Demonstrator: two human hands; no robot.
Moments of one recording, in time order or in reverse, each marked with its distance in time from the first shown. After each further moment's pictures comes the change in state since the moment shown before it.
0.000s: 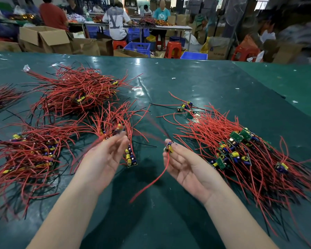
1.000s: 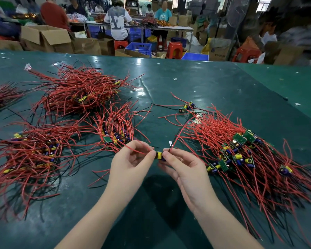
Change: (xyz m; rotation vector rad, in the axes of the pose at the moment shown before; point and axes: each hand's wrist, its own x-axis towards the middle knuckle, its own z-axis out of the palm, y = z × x) left_hand -0.020 -0.043 0.000 0.694 -0.257 0.519; right_hand 0.003 0.031 0.003 -0.277 0.120 -0.396
